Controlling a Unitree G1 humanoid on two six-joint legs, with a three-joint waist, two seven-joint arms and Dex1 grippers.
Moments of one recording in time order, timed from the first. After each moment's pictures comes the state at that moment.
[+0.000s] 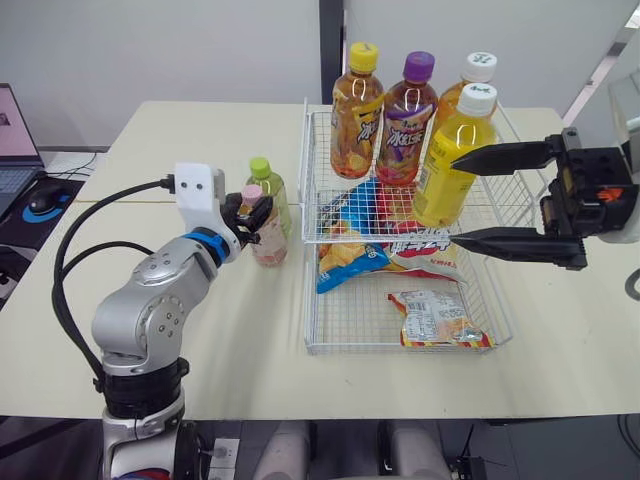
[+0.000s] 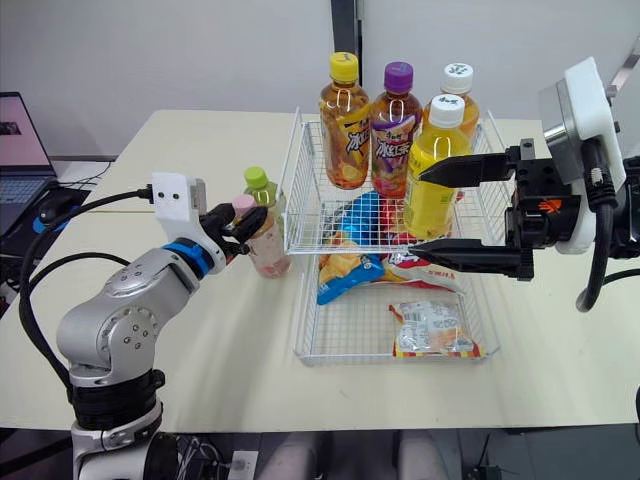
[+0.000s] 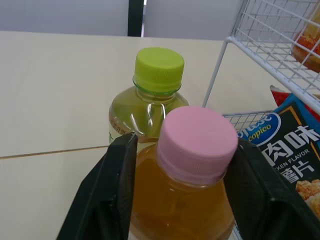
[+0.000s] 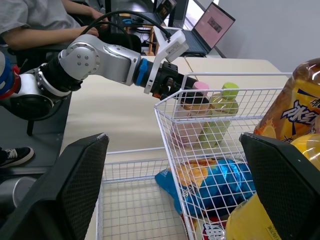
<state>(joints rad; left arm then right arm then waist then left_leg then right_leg) -0.48 0.38 0.23 -0.41 -0.52 0.92 -0.12 -0.73 -1.08 -0.25 -0.45 1.03 0.92 1.01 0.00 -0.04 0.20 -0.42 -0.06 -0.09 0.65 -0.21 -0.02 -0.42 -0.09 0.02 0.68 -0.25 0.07</state>
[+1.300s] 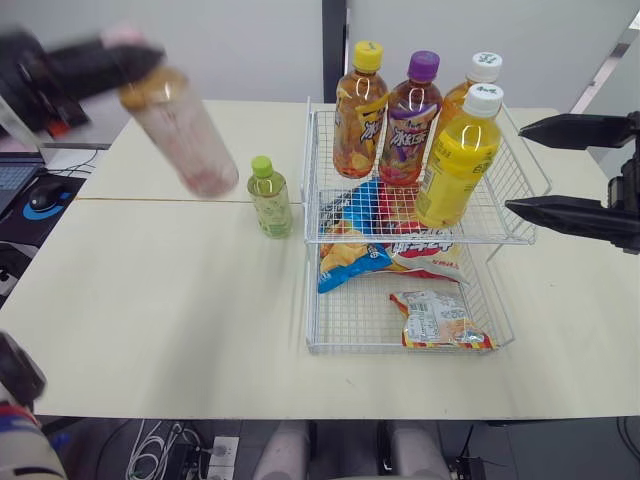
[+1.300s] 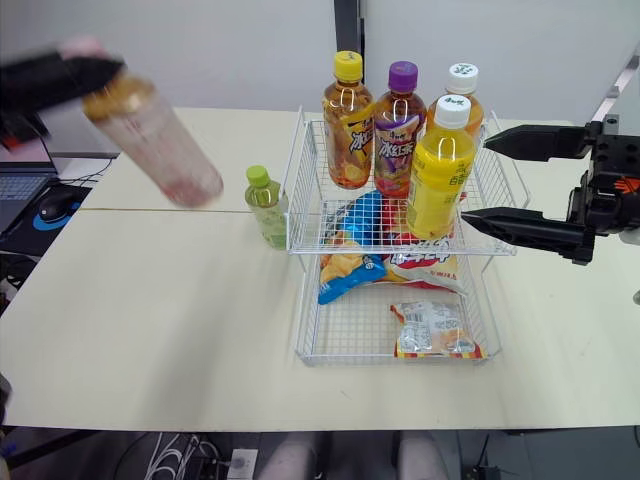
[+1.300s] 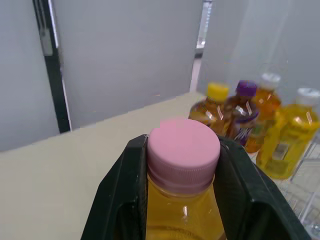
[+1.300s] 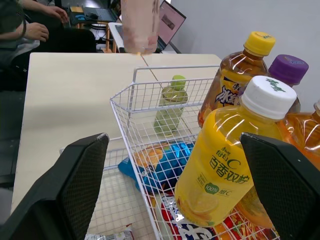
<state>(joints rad) -1.10 1.12 0.42 0.03 -1.01 1.20 -0.74 -0.58 -1.19 -0.46 -0.41 1.04 0.89 1.01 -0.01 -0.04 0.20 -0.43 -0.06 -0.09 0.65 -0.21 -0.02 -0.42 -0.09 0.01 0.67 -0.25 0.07</state>
